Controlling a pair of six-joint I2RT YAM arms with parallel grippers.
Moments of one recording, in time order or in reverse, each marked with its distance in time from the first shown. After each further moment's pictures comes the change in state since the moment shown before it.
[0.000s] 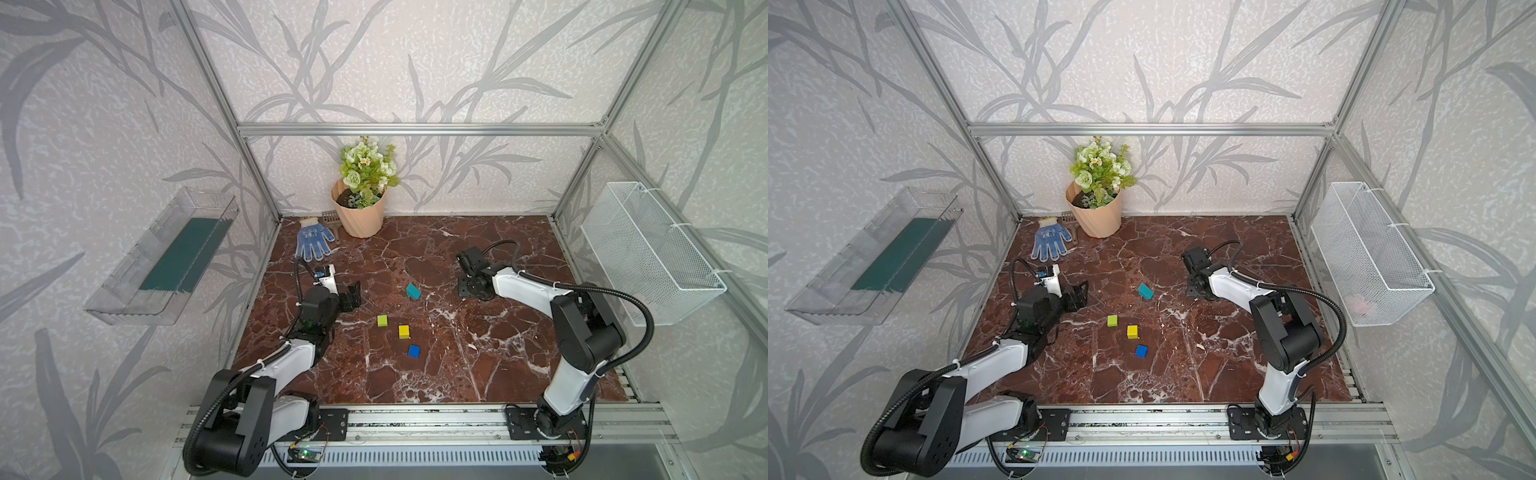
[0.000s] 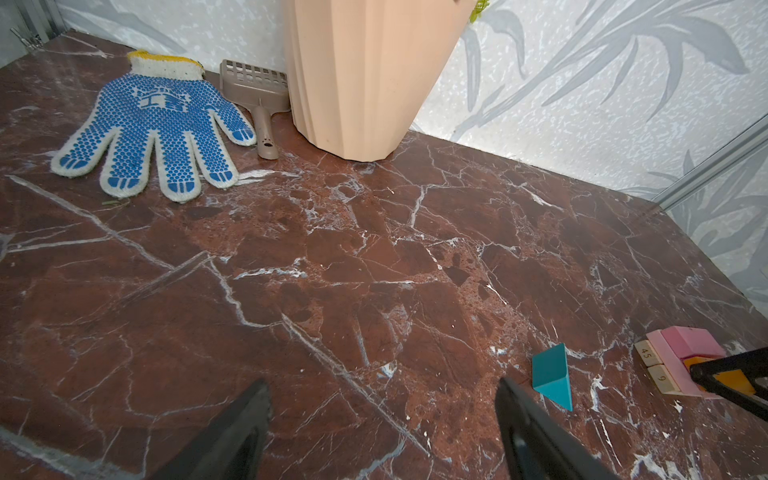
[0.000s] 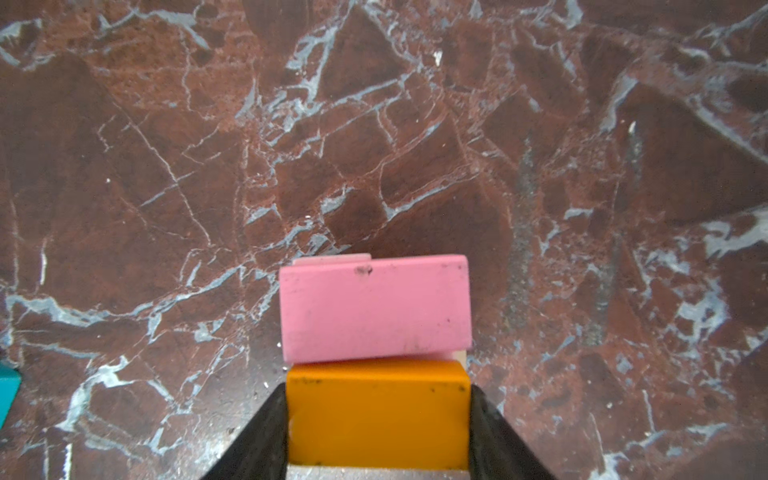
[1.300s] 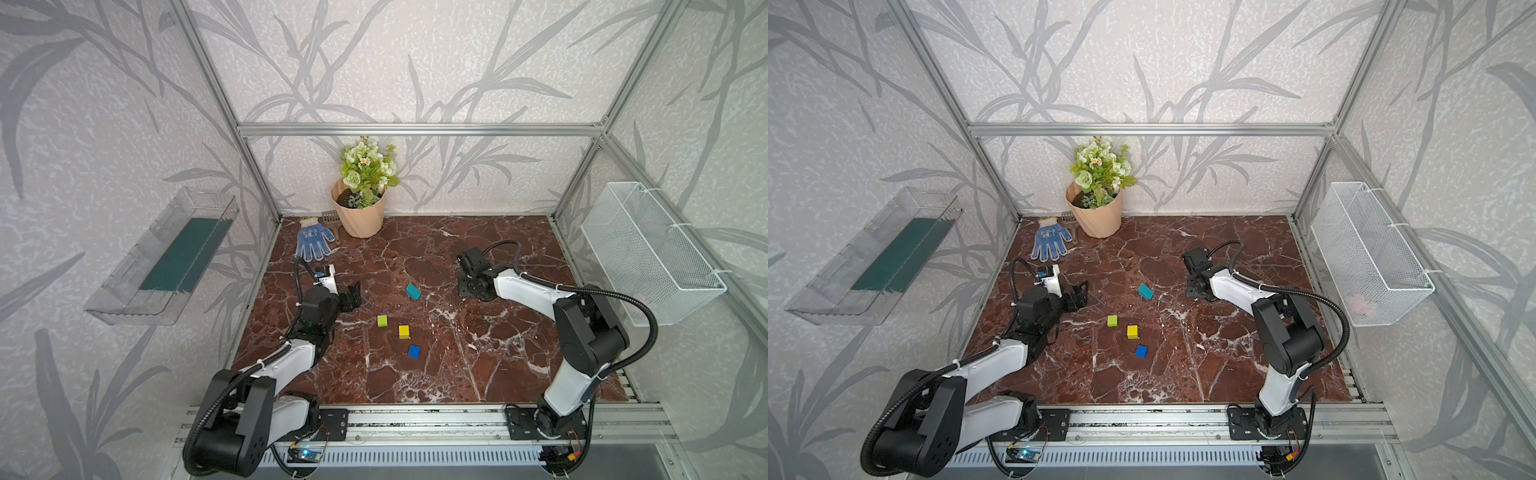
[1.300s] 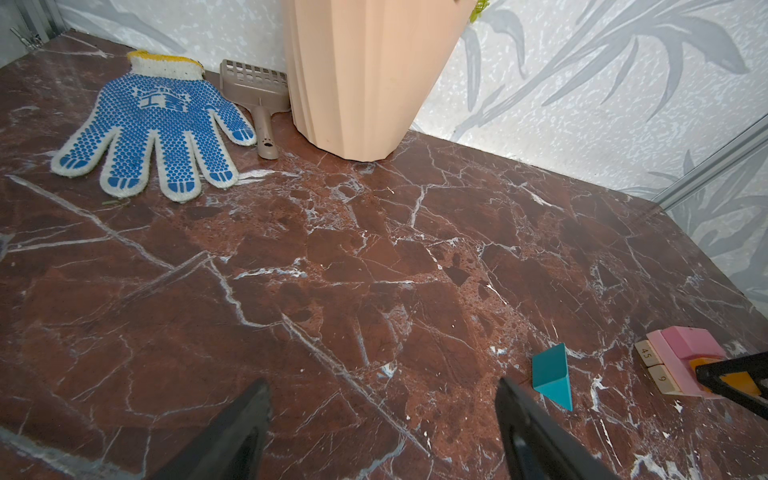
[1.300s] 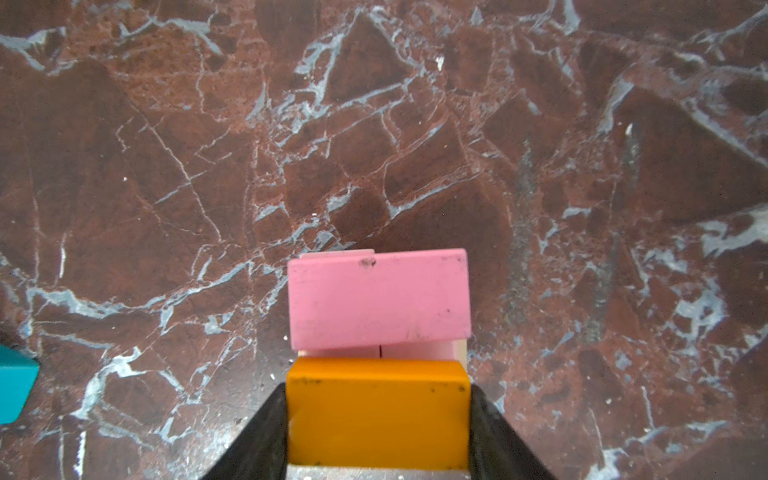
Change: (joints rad) left arm 0.000 0.000 0.000 0.000 0.000 0.000; right arm 0.003 -0.023 -0.020 0.015 -0.001 -0.001
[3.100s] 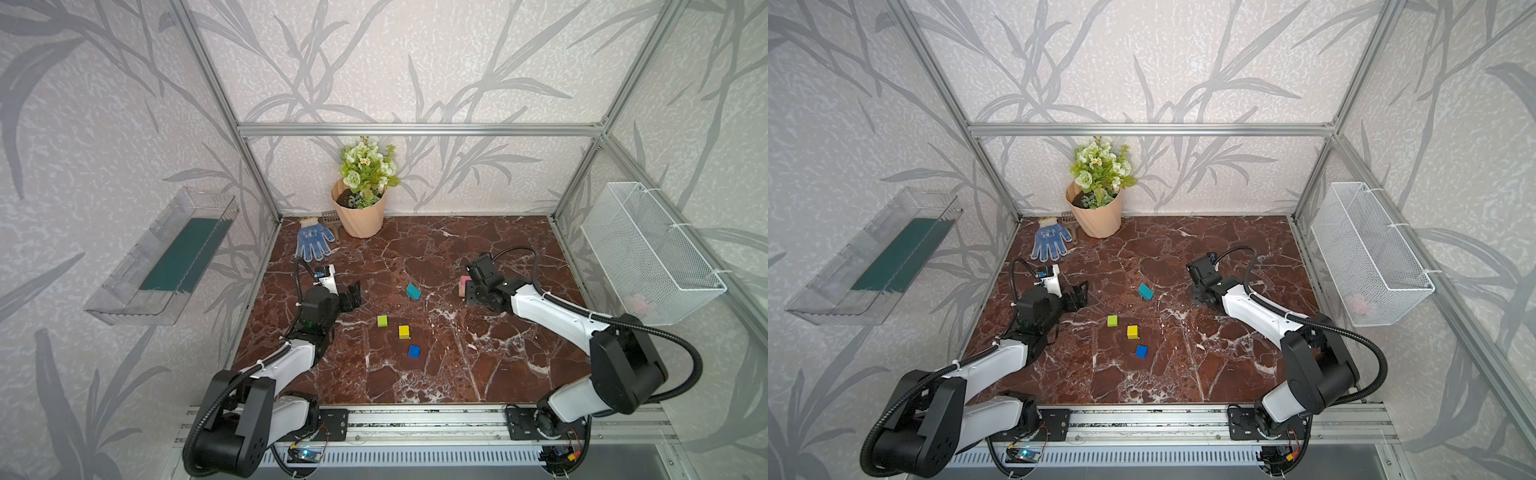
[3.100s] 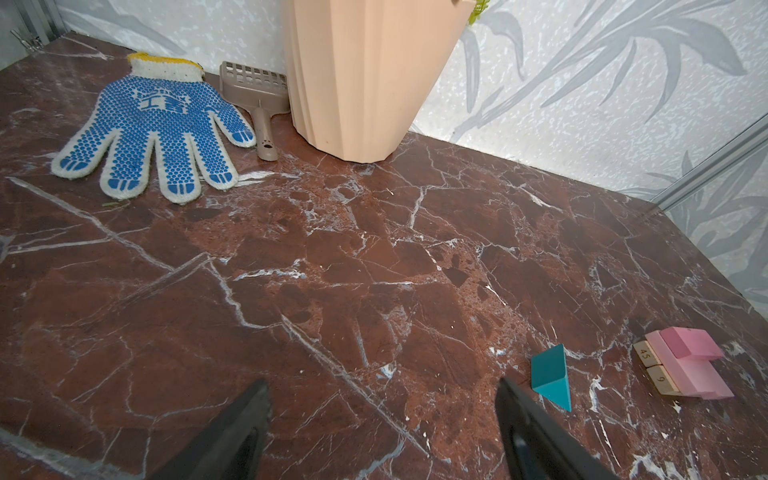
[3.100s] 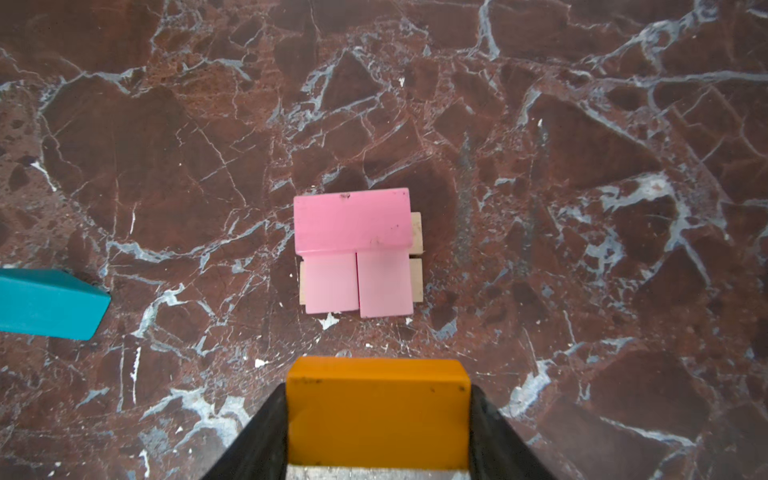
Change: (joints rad) left arm 0.000 -0.003 0.000 0.000 0.000 0.000; right arm 0.042 -0.222 -0.132 -0.006 0.053 0.048
